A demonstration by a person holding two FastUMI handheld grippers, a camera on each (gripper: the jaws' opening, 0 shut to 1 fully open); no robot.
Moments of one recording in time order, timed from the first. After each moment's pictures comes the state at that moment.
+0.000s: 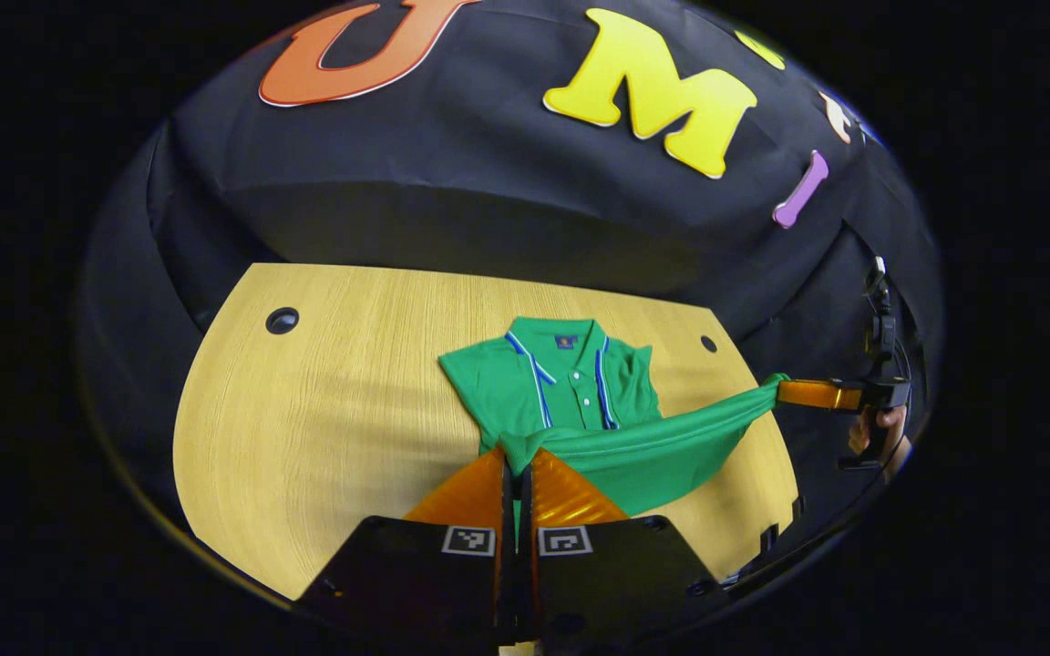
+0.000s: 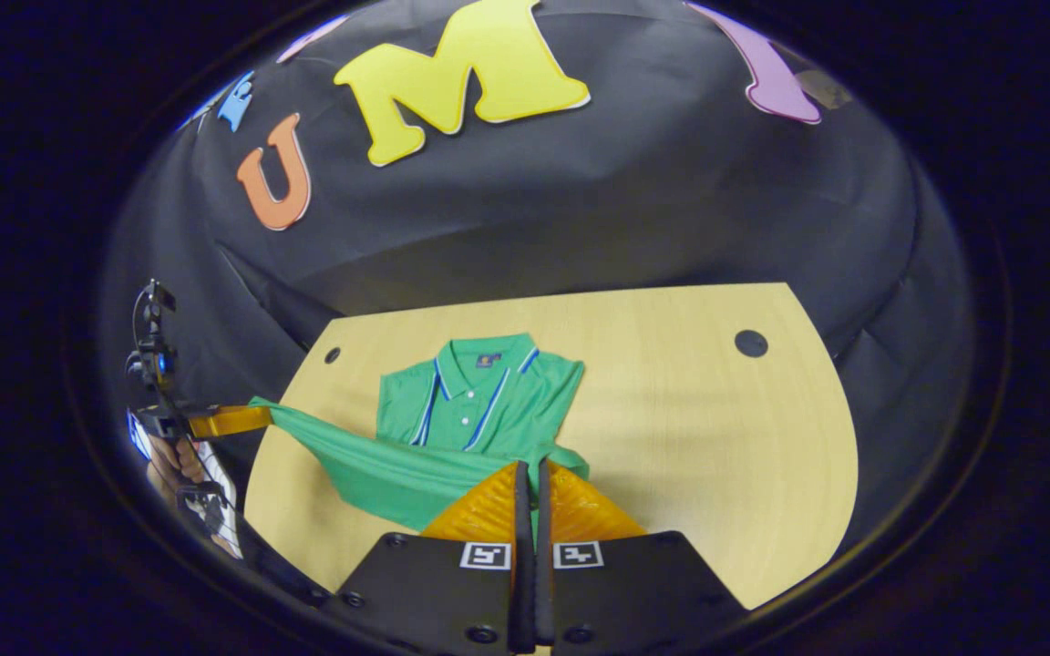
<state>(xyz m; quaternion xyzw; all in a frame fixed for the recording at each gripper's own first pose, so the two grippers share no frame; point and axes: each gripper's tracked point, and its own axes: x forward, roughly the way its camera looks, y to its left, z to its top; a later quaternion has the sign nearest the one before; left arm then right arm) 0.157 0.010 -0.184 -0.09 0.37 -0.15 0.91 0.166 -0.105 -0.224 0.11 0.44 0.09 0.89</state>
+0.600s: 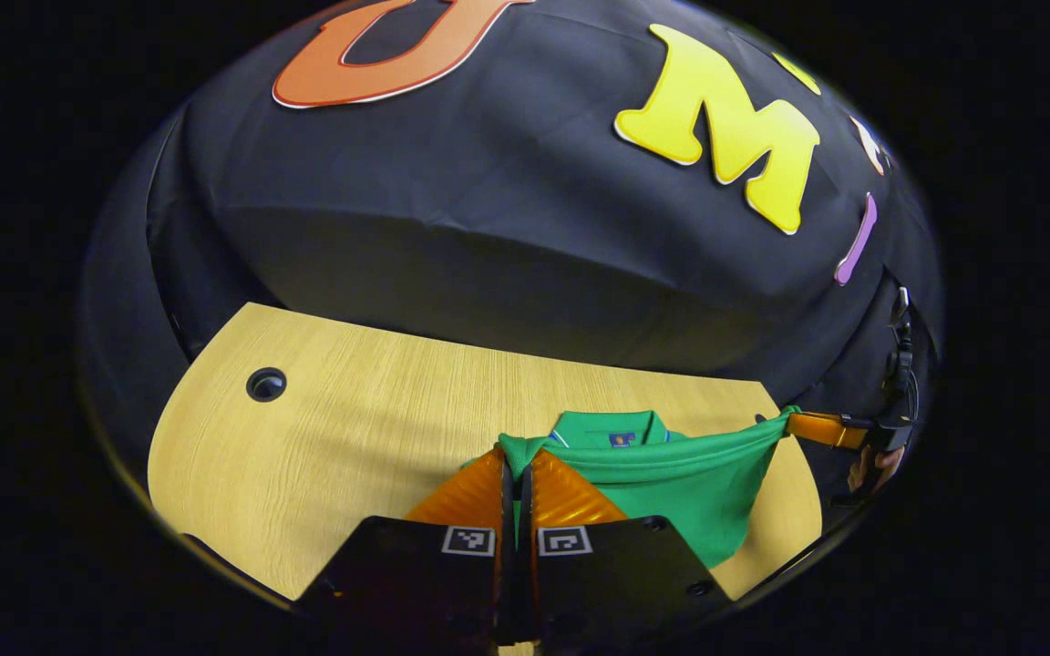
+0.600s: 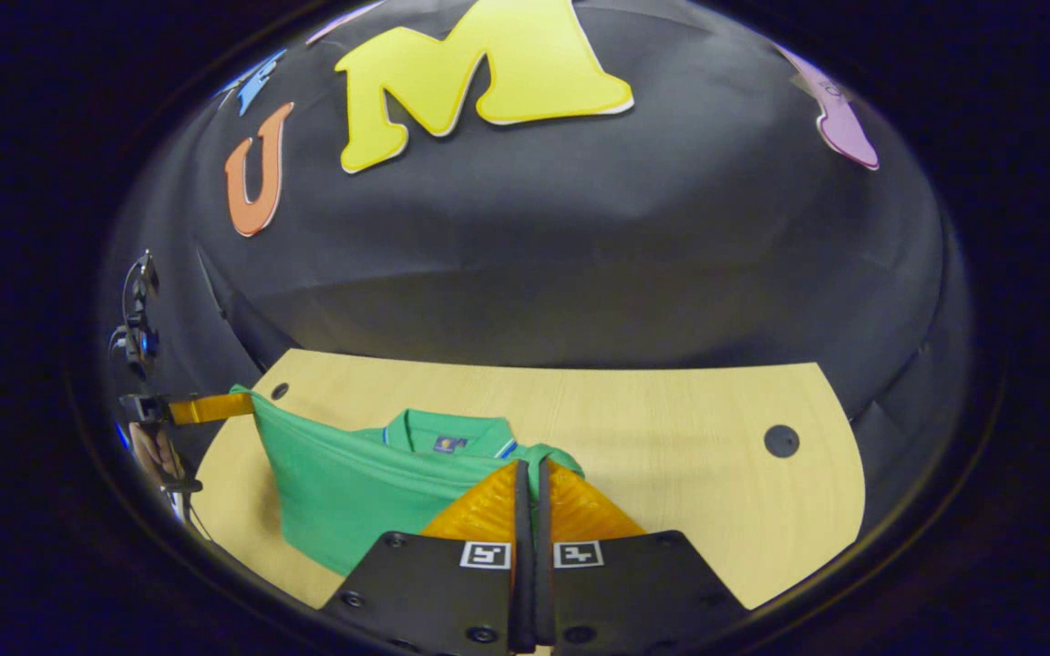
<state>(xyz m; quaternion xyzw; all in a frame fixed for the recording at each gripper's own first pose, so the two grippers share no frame) 0.295 0.018 -0.232 -0.10 0.28 -0.10 0.95 0.307 -0.088 -0.285 0.06 0.34 0.08 0.93</state>
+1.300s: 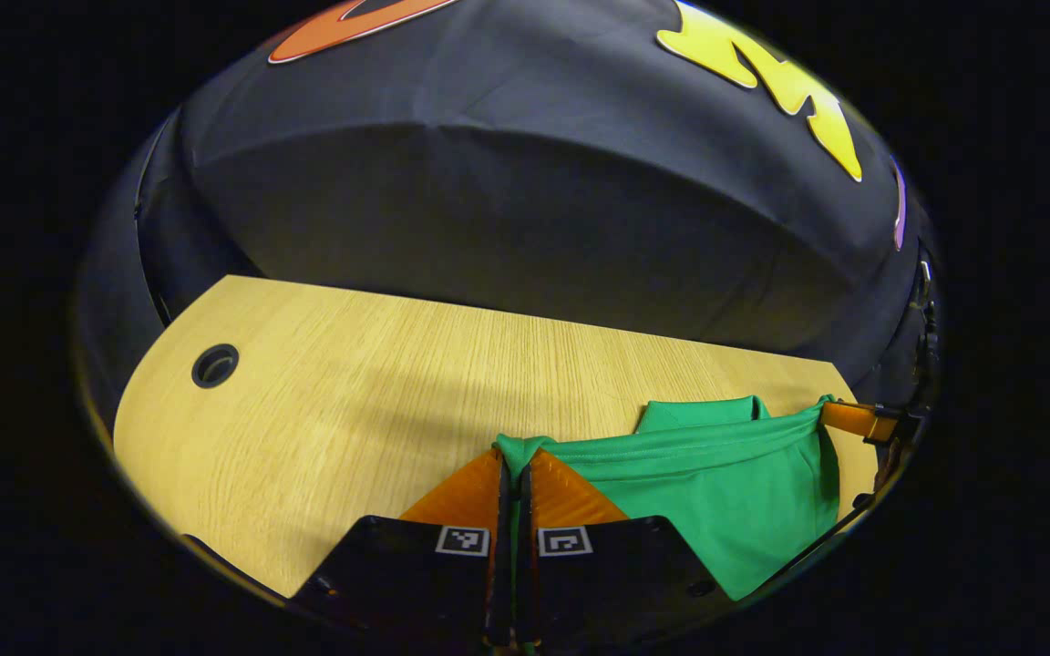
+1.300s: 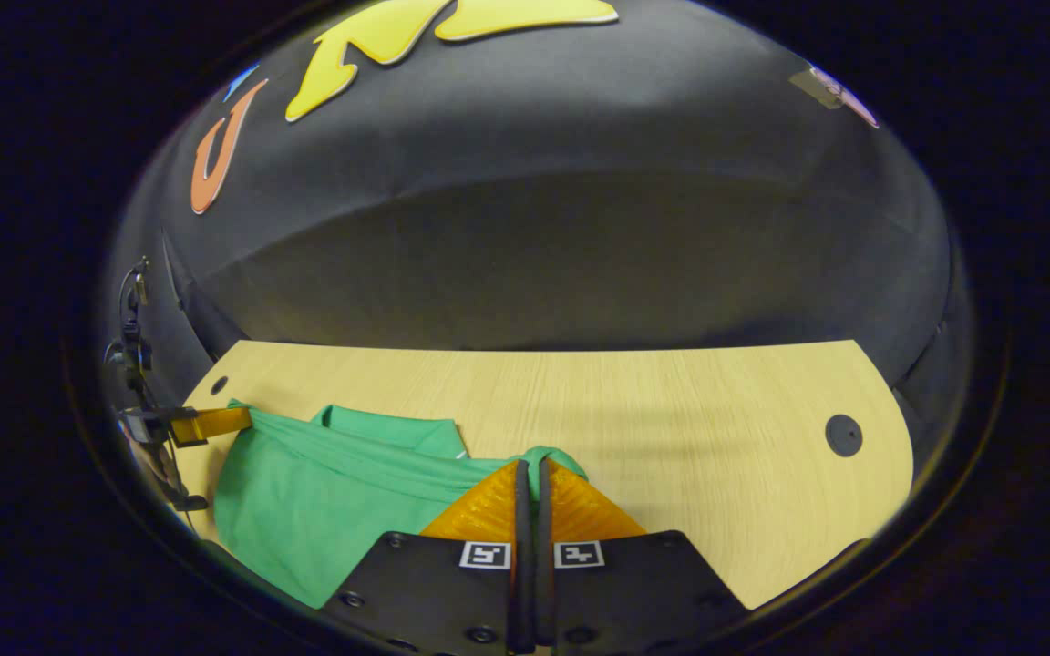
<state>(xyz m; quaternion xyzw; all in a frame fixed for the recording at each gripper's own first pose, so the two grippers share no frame) 0.358 0.017 -0.345 -0.08 0.31 -0.05 0.95 0.356 -0.087 -0.388 0.05 0.36 0.05 0.93</state>
